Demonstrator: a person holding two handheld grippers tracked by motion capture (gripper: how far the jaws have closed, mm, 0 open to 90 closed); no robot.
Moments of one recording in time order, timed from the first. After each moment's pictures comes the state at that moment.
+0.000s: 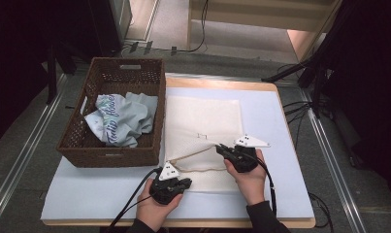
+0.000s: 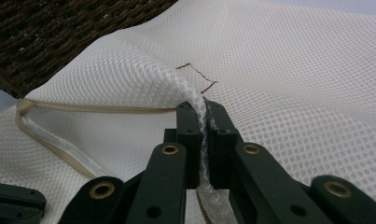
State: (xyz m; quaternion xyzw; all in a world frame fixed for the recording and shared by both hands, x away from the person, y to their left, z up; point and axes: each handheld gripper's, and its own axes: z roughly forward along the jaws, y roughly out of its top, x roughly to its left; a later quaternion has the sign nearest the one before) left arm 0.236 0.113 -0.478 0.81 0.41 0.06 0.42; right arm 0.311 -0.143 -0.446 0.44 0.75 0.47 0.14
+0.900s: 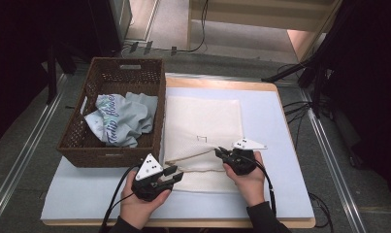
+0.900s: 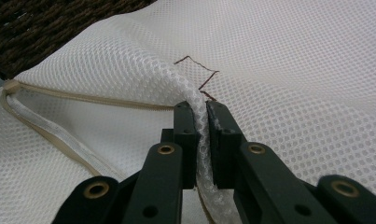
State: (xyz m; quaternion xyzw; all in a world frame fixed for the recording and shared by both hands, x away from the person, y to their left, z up) left arm 0.227 0.149 -0.424 0.78 0.39 0.11 0.47; right arm 0.310 -0.142 -0.459 0.43 0.76 0.46 0.13
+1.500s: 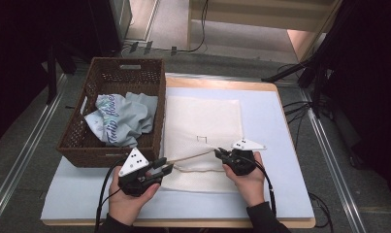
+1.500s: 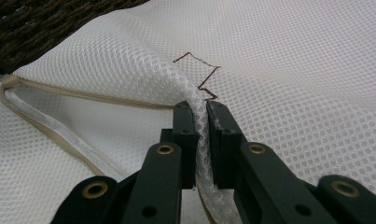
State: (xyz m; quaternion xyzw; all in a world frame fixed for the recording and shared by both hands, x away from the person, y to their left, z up) left arm 0.228 0.173 -0.401 0.76 0.39 0.14 0.49; right arm 0.310 -0.141 -0.460 0.43 0.77 0.45 0.13
